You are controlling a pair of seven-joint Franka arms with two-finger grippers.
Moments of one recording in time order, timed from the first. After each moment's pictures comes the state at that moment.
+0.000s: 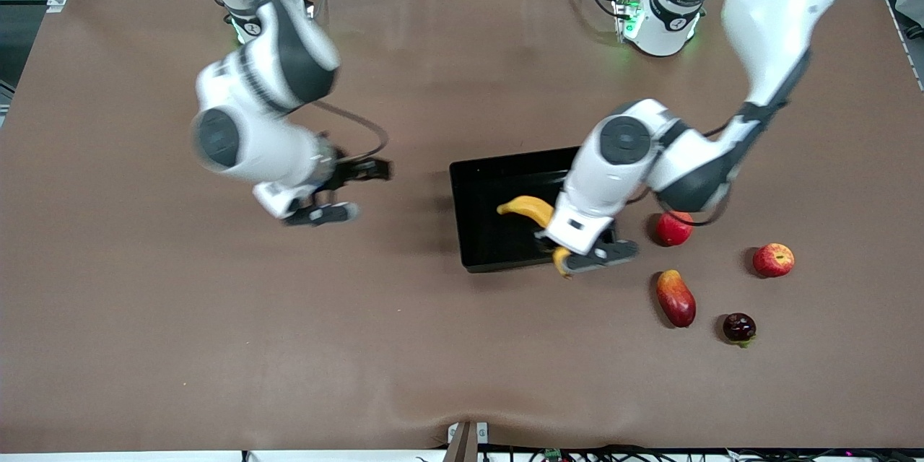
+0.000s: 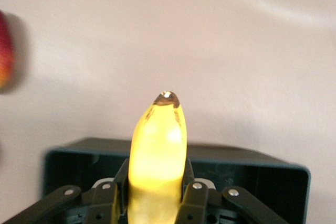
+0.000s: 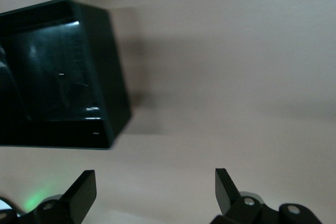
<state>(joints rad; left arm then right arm) 0.24 0.69 -0.90 -1.56 0.63 2.13 -1.04 0.56 0.33 -0.04 -1.69 0.39 1.95 0.36</state>
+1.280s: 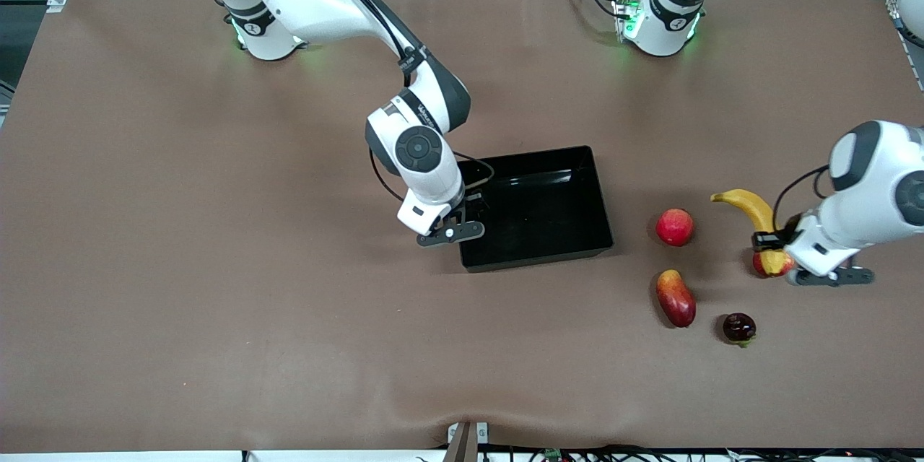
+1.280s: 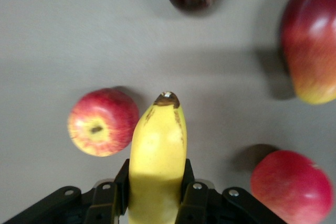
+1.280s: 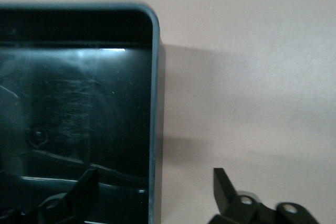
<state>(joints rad) 0.95 0.72 -1.00 -1.83 0.77 2.06 -0.33 0.76 0.79 -0.06 -1.37 0.17 2.21 0.46</state>
